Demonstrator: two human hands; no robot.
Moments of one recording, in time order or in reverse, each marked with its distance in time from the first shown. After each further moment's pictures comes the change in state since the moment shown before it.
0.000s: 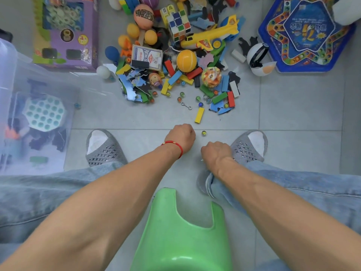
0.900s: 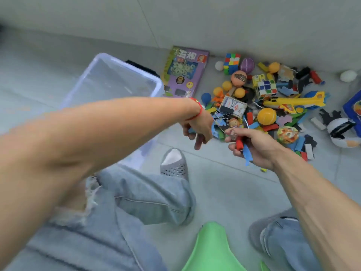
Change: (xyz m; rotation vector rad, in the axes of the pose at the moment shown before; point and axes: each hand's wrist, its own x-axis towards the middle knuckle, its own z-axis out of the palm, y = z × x) left_hand -0.071 -0.043 -0.257 0.230 -0.518 -0.133; right_hand -0.025 -0.053 -0.173 1.826 -0.205 -0.360
